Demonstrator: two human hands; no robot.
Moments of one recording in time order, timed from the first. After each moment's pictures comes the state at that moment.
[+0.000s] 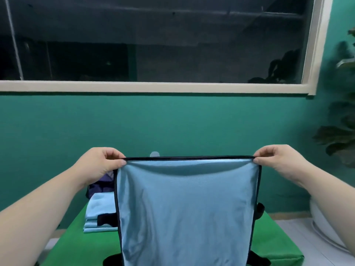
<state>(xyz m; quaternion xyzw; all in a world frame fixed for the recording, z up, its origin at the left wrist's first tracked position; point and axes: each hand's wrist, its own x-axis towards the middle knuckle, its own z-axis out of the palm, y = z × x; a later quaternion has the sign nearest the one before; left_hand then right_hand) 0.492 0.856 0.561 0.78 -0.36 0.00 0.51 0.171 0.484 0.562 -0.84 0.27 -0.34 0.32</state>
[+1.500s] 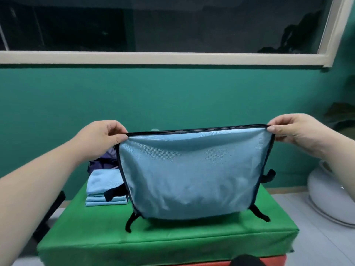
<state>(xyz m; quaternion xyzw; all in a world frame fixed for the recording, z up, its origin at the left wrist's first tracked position) 0.490 0.834 0.568 0.84 -0.39 0.07 0.37 0.169 0.451 0.573 -0.77 0.14 -0.32 0.53</state>
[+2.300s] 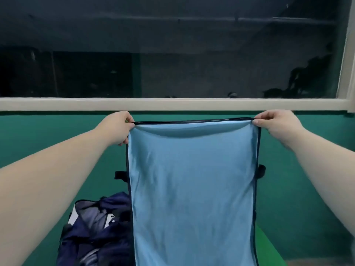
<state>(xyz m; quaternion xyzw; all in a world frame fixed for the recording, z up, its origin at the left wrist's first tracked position) 0.661 0.647 0.738 0.86 -0.32 0.14 0.37 0.387 0.306 0.731 -0.77 0.25 -0.48 0.34</state>
